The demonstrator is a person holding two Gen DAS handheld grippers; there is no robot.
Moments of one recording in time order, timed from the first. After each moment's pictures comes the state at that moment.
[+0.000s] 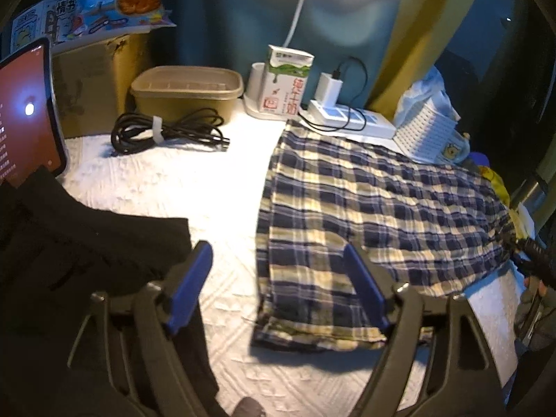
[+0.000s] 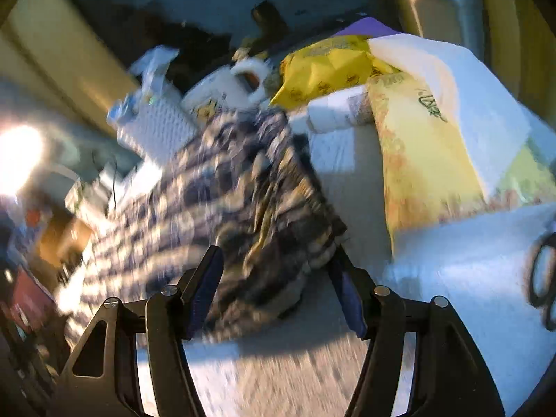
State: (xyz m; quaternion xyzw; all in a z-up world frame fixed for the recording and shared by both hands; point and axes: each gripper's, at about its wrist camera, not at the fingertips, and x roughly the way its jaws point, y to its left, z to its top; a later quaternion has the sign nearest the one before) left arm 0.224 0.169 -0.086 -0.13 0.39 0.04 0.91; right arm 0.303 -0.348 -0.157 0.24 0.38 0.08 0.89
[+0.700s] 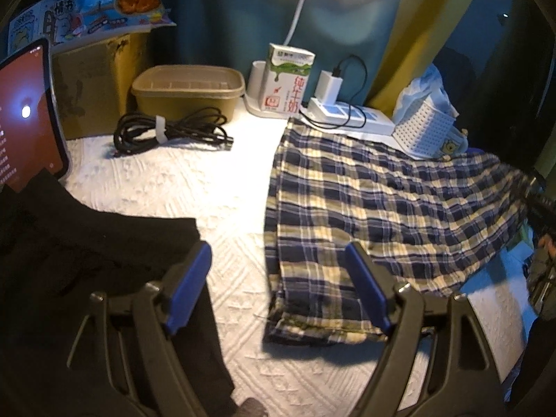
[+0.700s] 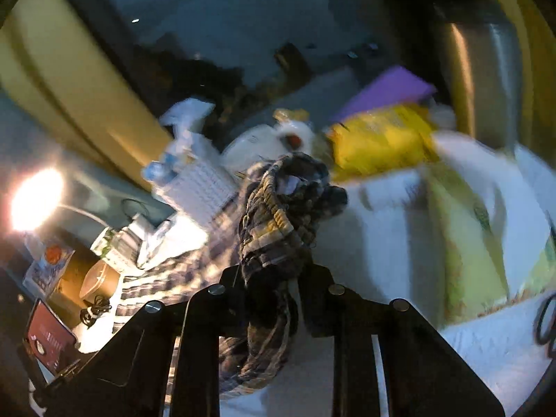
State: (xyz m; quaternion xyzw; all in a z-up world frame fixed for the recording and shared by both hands) left arm 0.218 0.177 -0.083 -0.13 0.39 0.03 0.91; right arm 0.312 -0.310 -0.081 0.22 0.29 0.11 0.92
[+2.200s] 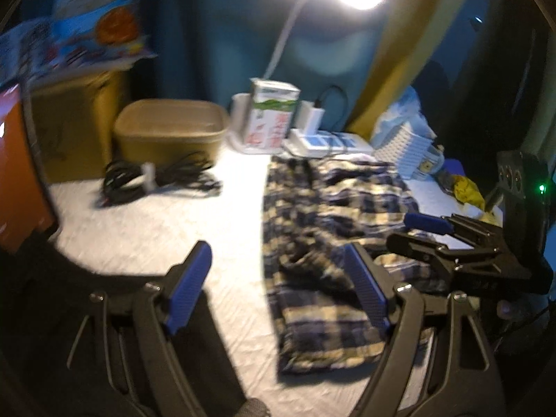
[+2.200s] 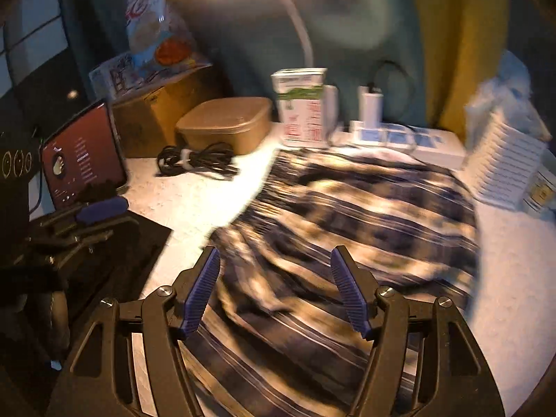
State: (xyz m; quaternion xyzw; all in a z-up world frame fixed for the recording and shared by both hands) left arm 0.242 0.197 -0.054 -0.12 0.36 -0.04 0.92; right arm 0.298 -0.018 -0.096 -0.05 0.38 0.34 0.86
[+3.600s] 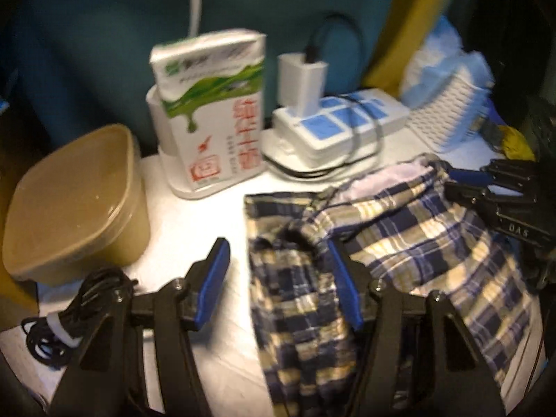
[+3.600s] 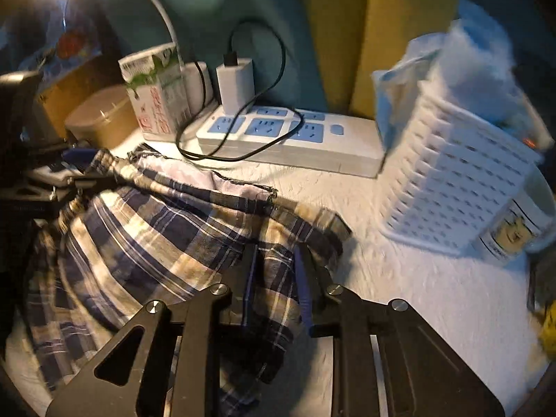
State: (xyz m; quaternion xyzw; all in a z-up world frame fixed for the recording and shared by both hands) left arm 0.429 0.170 -0.107 0.00 0.46 -0.06 0.89; right arm 0.450 -0.059 -0.135 -0.13 0.39 0.29 0.86
